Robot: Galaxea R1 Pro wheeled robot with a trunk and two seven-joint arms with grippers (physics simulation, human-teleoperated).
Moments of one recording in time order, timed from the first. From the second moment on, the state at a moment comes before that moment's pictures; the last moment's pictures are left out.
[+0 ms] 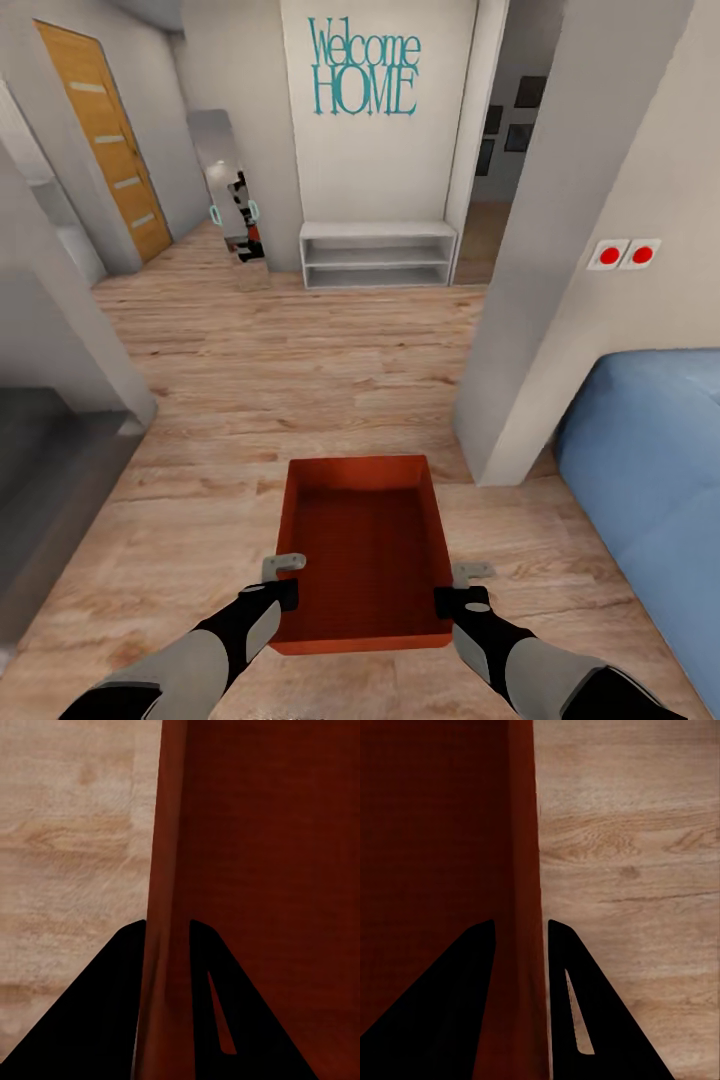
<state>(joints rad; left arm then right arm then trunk) -0.73 -0.14 0.02 -0.14 0.09 0.10 0.19 -0.73 0.09 0.57 -0.03 -0.52 -0.08 -0.21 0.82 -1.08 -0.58</state>
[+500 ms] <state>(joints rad) -0.73 -0.14 0.02 -0.14 0.09 0.10 0.19 -0.73 0.09 0.57 -0.03 -0.52 -0.08 -0.21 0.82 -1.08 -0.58</state>
